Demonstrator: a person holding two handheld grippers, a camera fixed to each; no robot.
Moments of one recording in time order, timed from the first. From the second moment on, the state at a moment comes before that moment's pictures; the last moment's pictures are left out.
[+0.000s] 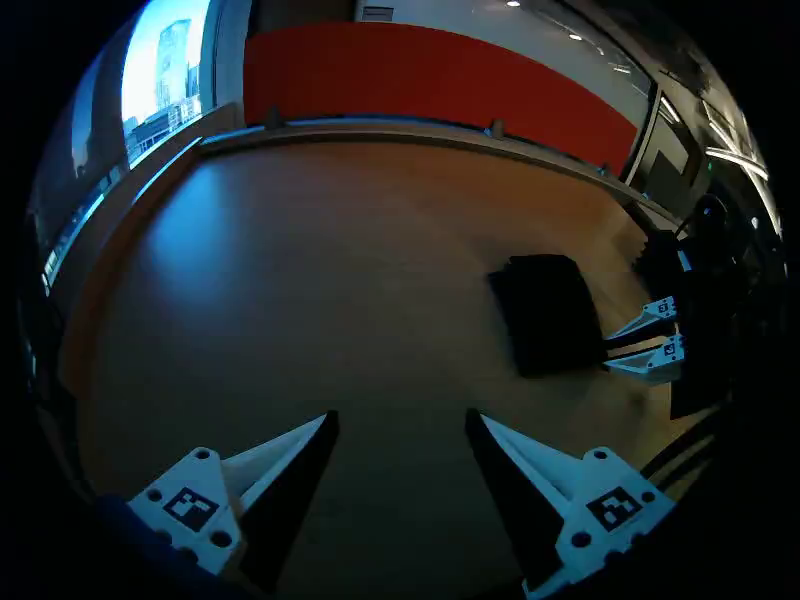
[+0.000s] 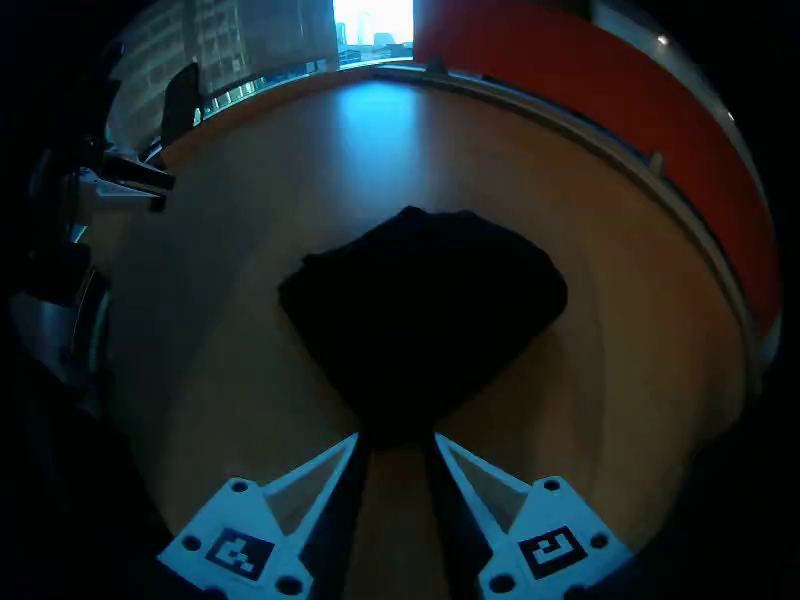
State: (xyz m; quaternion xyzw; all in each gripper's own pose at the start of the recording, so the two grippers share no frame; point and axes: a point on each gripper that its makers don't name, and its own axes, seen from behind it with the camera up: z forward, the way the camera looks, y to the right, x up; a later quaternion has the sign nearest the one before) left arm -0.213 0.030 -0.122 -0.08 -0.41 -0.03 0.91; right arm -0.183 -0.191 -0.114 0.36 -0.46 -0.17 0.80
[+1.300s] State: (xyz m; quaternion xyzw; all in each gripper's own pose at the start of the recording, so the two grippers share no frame) left arm -0.194 0.039 -0.113 -0.09 -0.39 -0.02 0.91; right arm -0.068 -0.201 -0.040 0.35 -0.36 -0.17 0.85
